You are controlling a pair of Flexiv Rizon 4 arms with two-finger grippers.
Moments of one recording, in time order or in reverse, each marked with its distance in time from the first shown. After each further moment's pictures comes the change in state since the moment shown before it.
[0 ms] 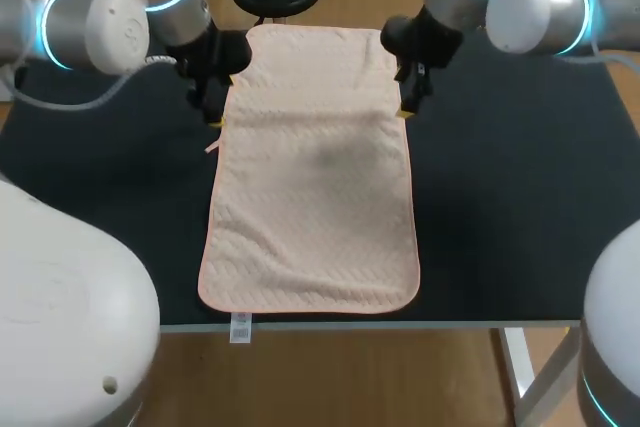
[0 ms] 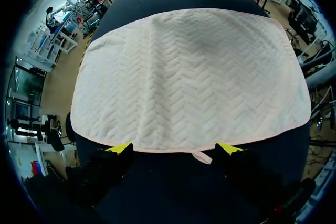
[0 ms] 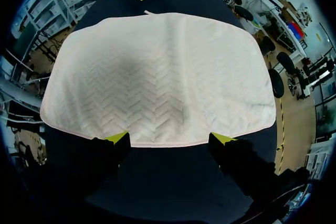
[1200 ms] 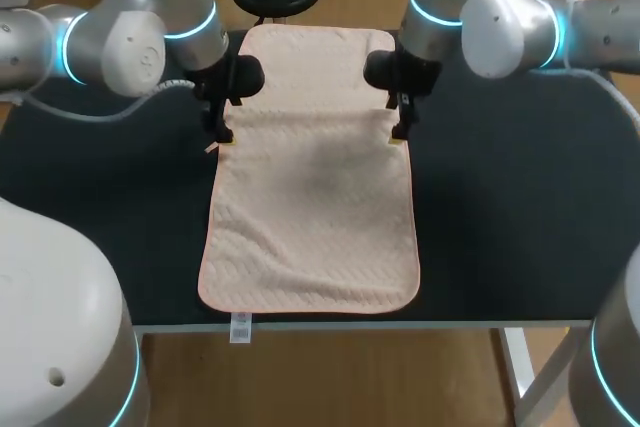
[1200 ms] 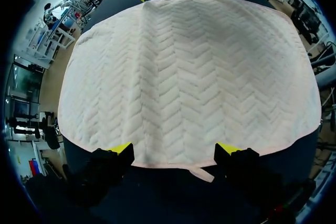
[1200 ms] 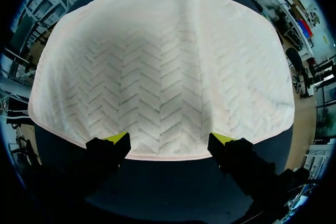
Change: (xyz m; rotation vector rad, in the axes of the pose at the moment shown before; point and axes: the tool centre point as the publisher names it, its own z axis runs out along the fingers) left arm 0.009 -0.004 0.046 -0.038 0.009 -0.012; right arm 0.011 -0.011 0.057 0.112 0.011 -0.018
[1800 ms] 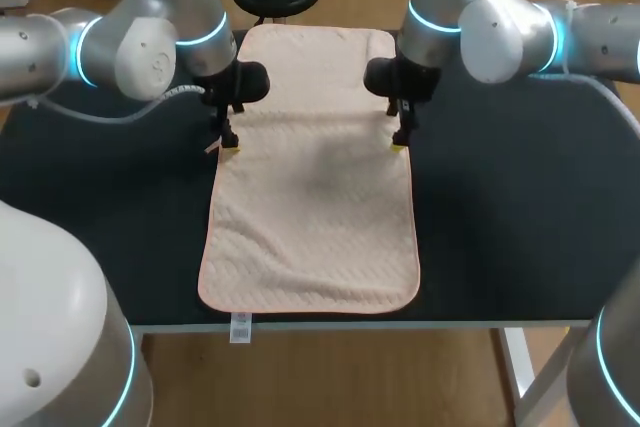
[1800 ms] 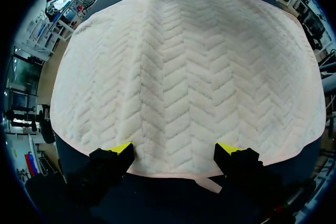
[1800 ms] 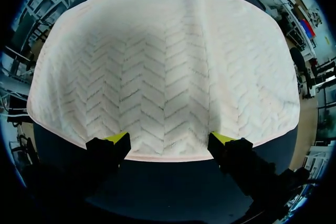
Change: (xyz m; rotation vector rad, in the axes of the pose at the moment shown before) left arm -0.004 0.002 0.024 -0.025 0.017 -0.050; right arm 0.005 -0.005 0.011 0.012 0.016 -0.008
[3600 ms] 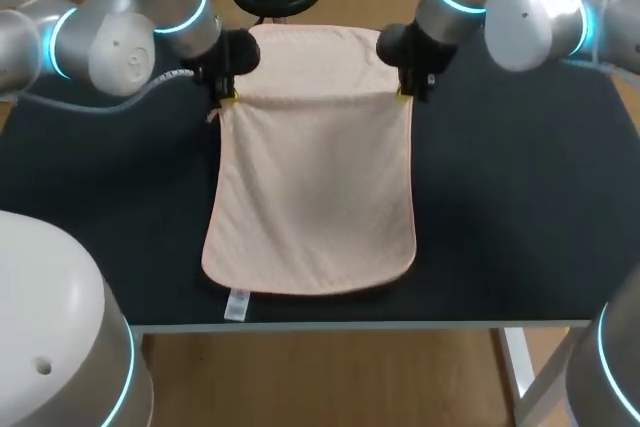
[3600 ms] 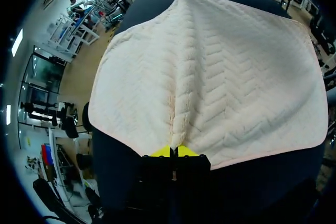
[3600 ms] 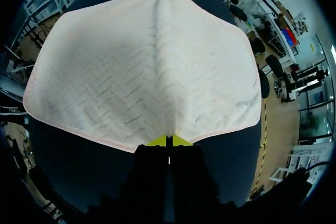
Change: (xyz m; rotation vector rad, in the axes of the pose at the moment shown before) left arm -0.036 -0.003 -0.071 0.061 -0.227 -0.050; right arm -0.033 0.002 -0.075 -0.057 -0.200 -0.020
